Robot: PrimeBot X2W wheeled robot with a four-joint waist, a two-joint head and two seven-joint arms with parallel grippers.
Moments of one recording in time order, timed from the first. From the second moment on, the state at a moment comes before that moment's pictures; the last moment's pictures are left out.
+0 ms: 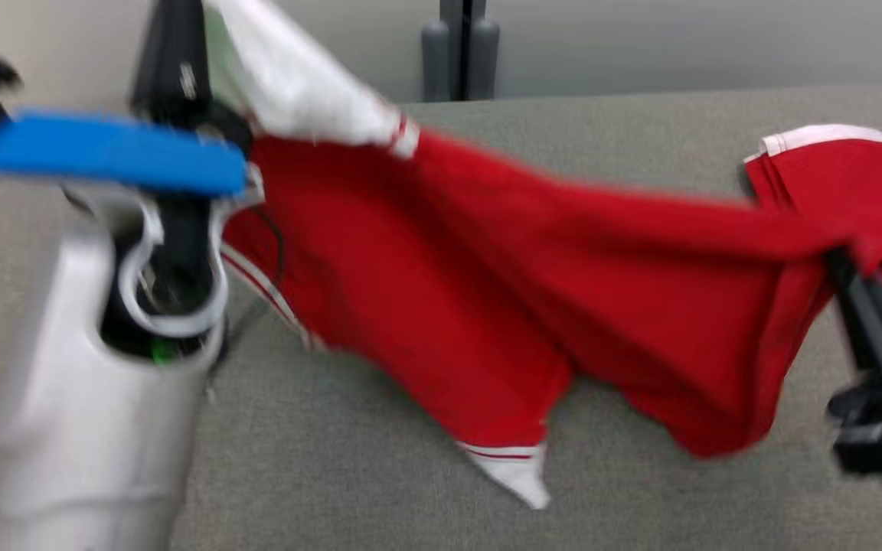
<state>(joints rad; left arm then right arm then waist) -0.72 0.15 -0.23 0.03 -1.06 0.09 -0.06 -0.15 -0.44 0.12 -0.19 0.61 0.13 -0.19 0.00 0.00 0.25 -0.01</state>
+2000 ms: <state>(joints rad) -0.03 0.20 -0.19 -0.06 -1.08 0.03 -0.26 -0.28 -0.66 0.47 0.20 0.94 0.13 -0.26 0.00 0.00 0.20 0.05</state>
